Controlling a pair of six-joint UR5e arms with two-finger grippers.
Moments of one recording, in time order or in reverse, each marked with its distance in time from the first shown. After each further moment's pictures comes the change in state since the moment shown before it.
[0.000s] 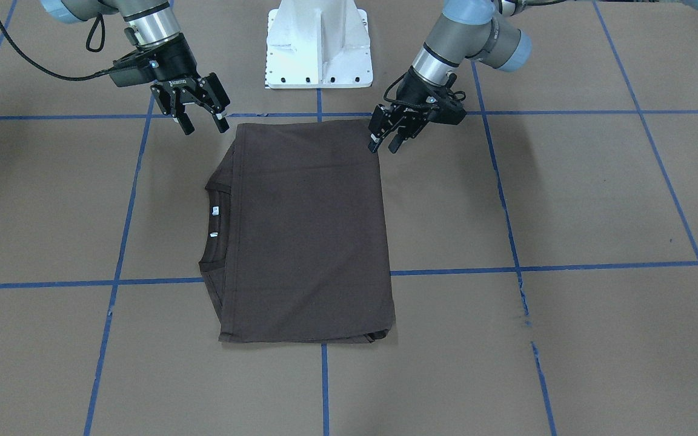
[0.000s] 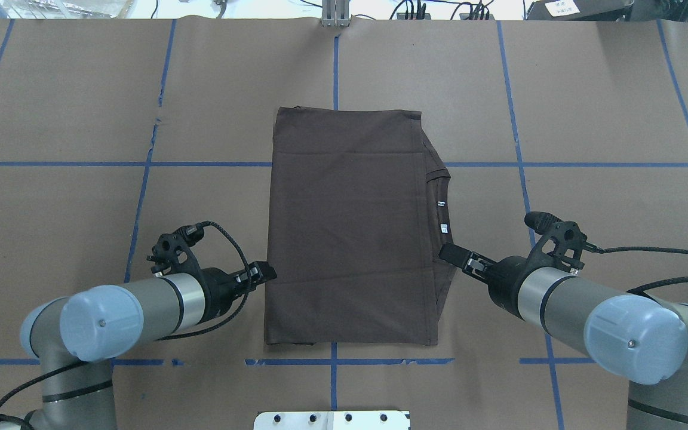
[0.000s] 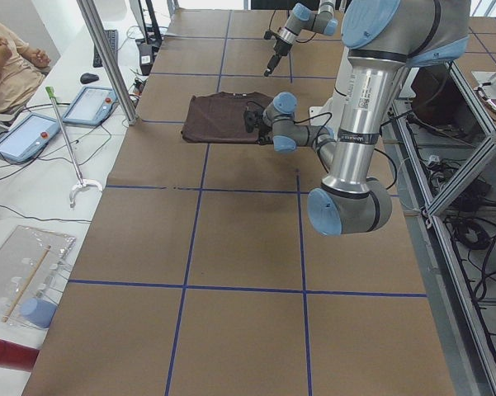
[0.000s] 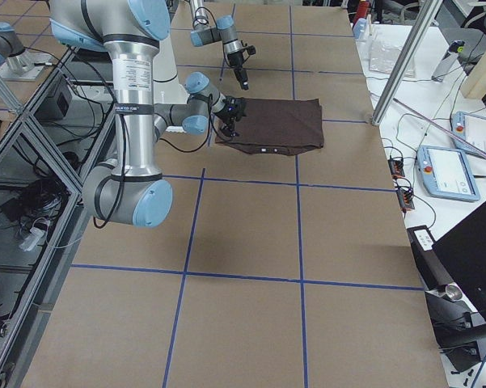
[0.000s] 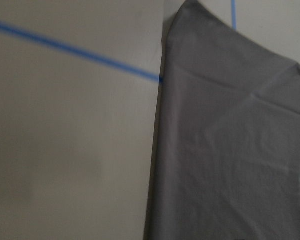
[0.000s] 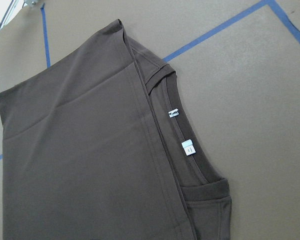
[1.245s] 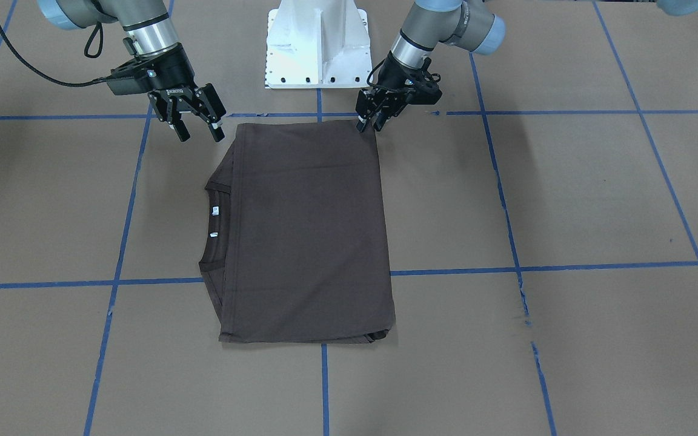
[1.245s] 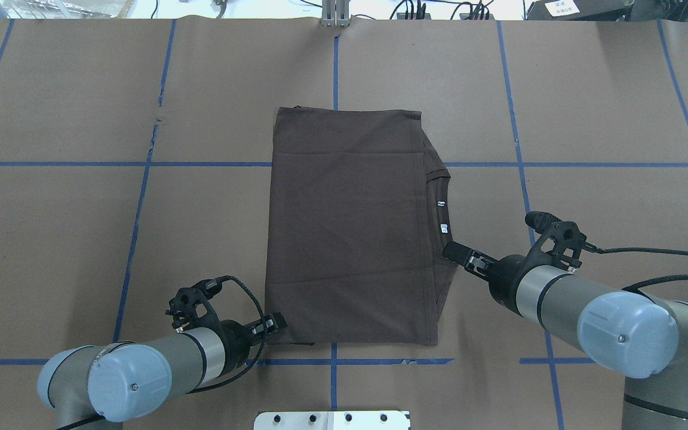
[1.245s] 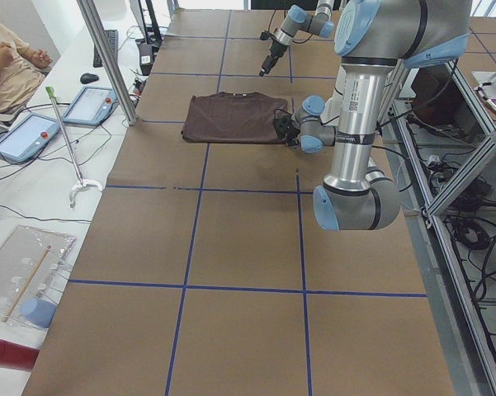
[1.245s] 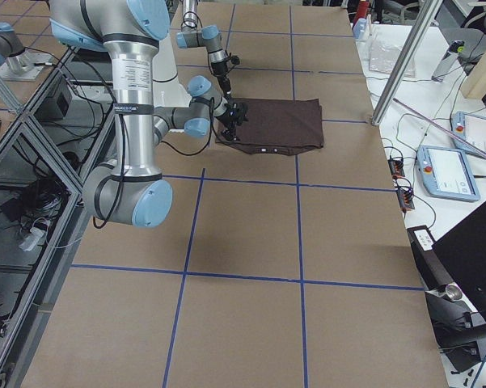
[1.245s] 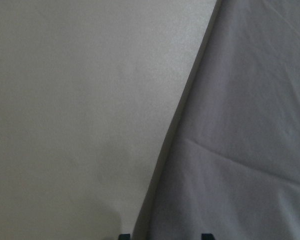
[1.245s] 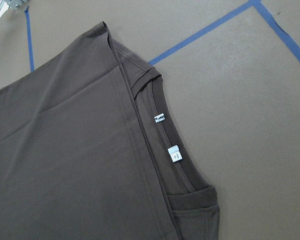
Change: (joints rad) left arm 0.129 -0.005 -0.002 0.066 0.066 -0.067; right arm 0.005 0.000 -0.027 0.000 0.000 0.012
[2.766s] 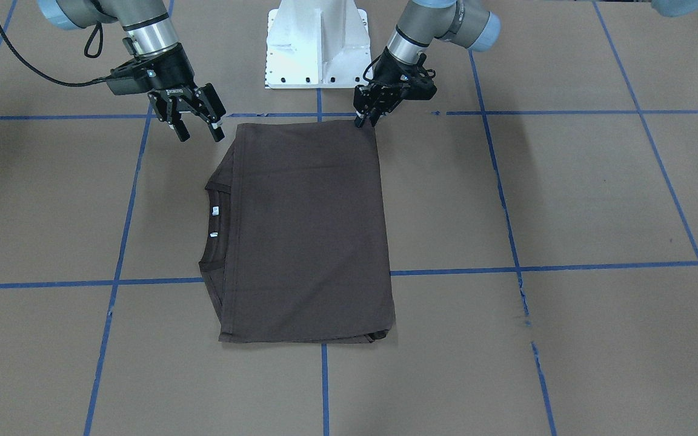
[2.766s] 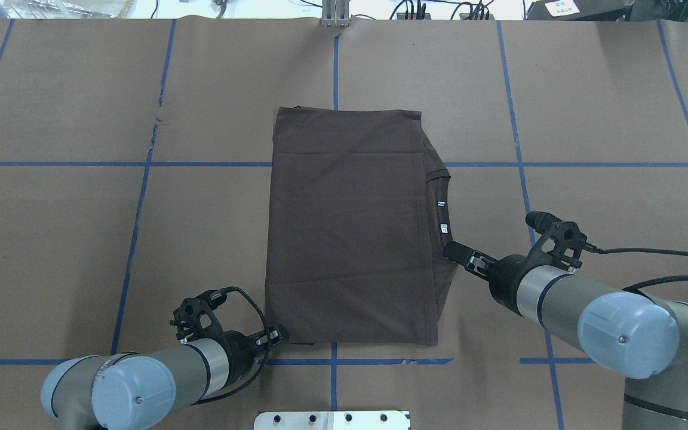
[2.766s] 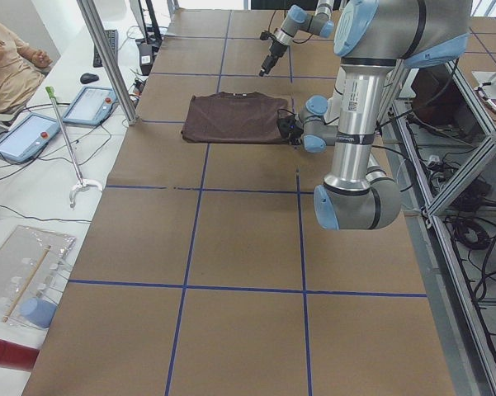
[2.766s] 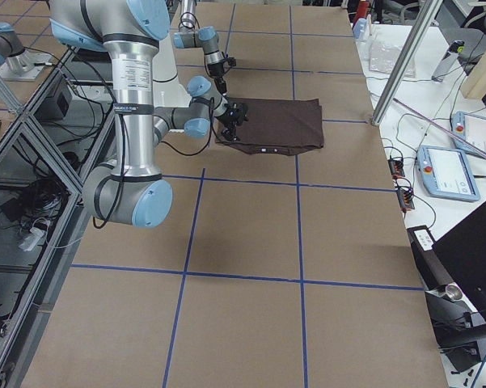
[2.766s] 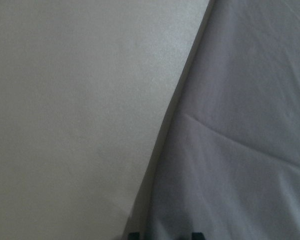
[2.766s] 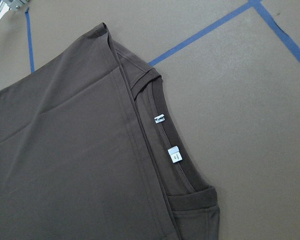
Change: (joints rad) left arm 0.031 -0.004 0.001 0.001 0.008 -0.002; right arm 0.000 -0.001 -0.001 0.003 -0.003 0.002
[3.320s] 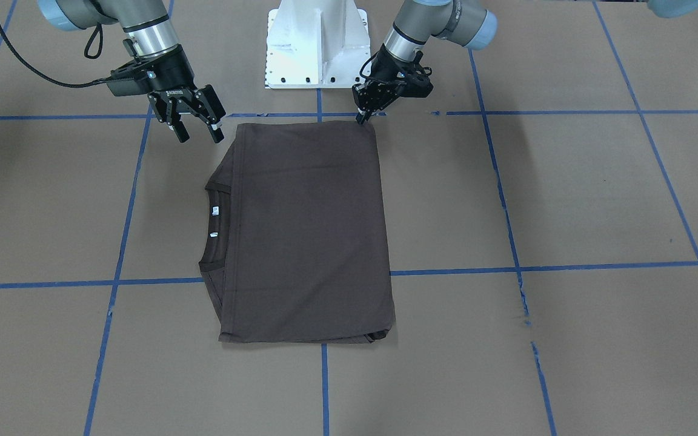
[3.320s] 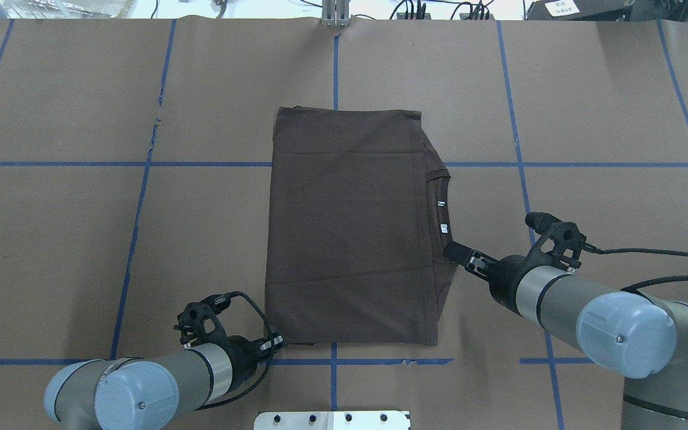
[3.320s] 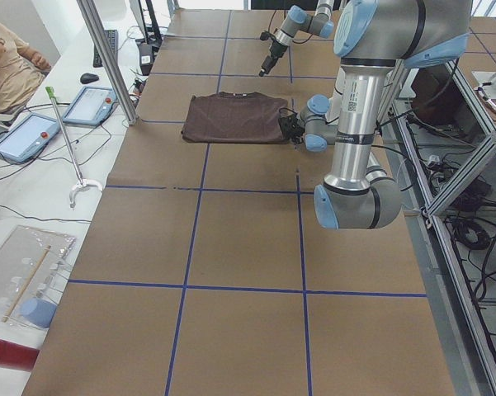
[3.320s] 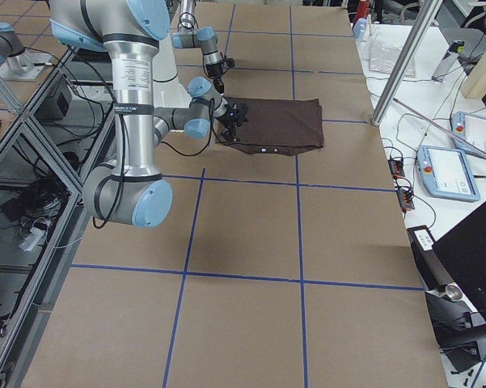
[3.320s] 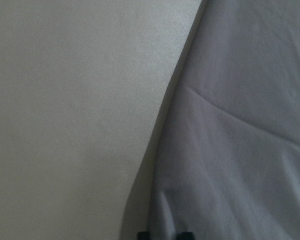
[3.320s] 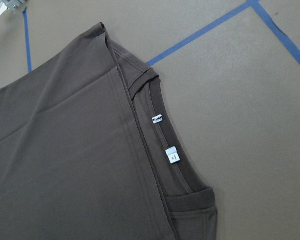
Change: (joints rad) left arm 0.009 -0.007 -0.001 0.000 0.000 0.001; right arm -0.002 0.001 -0.009 0.000 -0.001 0.001
